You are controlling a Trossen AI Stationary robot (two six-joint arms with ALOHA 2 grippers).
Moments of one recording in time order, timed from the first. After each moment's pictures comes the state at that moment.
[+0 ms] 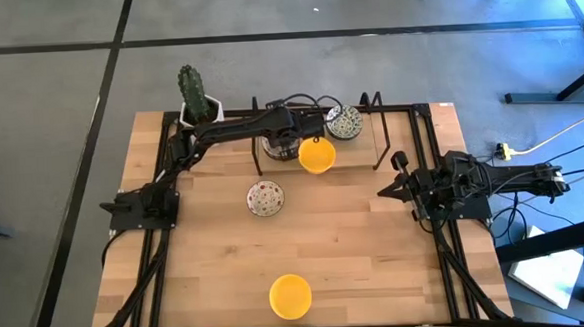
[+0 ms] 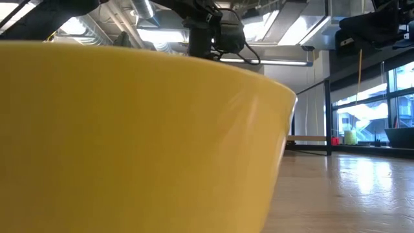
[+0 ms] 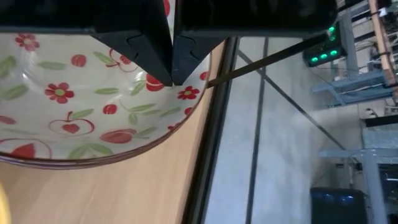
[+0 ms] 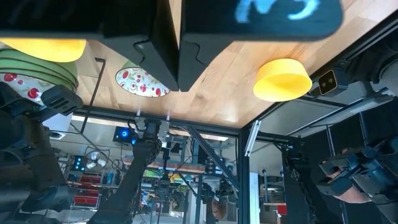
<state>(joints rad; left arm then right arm) 0.29 2.17 2.00 -1.24 -0.68 0.02 -0.01 0.24 0.19 0.01 -0.21 -0.09</state>
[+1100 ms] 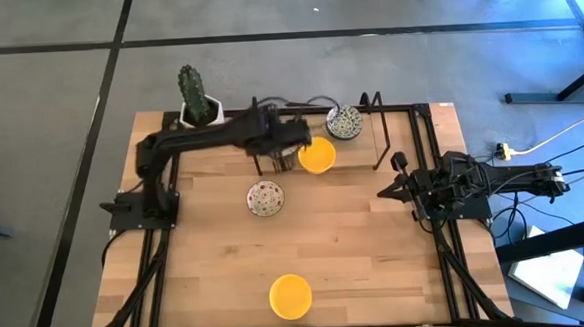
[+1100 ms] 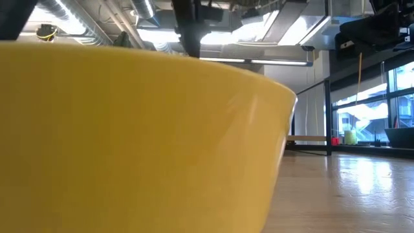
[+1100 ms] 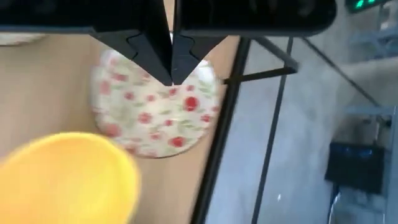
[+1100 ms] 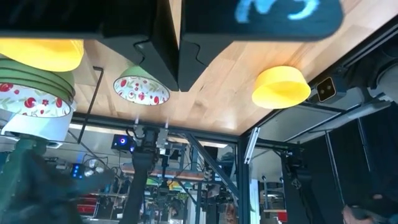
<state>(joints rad) 0.17 1.91 1.94 -1.24 -0.57 0.00 -0.01 0.24 0.19 -0.02 -0.21 -0.08</state>
